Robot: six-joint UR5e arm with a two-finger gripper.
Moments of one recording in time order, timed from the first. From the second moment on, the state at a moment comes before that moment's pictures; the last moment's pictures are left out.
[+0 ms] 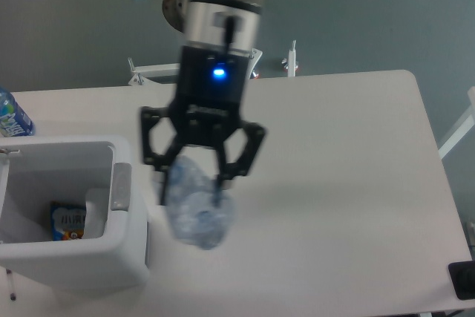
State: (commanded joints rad) arm 2.24 -1.83 -1.30 -0.77 1.11 0.01
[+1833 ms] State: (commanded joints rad) arm 2.36 -1.82 -1.37 -0.78 1.45 0.19
